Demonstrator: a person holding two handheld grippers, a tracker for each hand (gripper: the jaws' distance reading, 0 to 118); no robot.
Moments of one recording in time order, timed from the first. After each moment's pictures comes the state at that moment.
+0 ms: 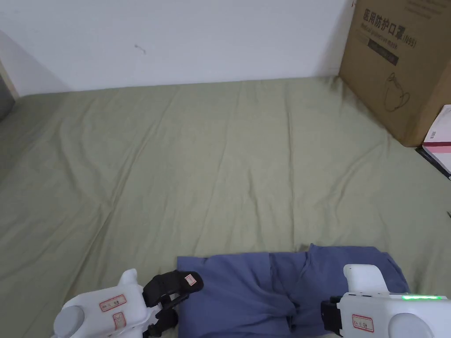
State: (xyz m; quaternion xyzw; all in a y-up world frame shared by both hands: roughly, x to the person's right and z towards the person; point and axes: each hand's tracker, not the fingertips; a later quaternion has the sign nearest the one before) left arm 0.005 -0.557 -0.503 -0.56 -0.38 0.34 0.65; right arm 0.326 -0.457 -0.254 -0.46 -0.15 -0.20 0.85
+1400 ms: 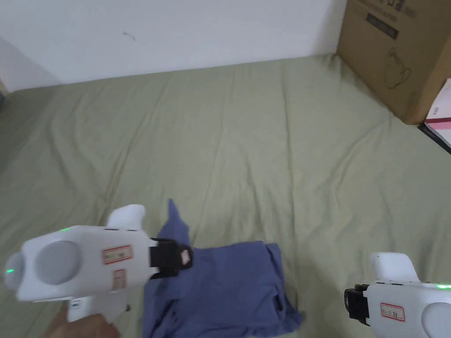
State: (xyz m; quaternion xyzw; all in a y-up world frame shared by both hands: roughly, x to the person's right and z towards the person) left arm 0.068 -0.400 -0.484 -0.51 -0.43 0.02 0.74; right arm 0.358 -0.459 -0.230 -0.46 -0.18 -0.23 0.84
